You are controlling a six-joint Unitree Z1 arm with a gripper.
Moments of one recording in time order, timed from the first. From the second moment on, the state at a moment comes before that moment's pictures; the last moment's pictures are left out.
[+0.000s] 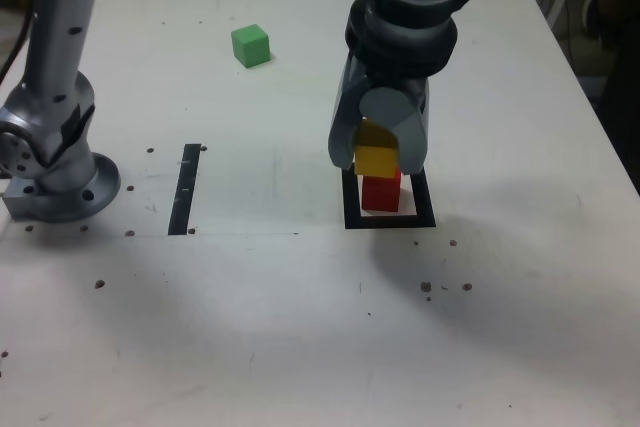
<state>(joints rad) -0.21 2.06 -1.73 1.43 0.10 -0.07</state>
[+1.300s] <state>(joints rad) -0.13 2.09 -1.66 1.32 0.07 0.01</state>
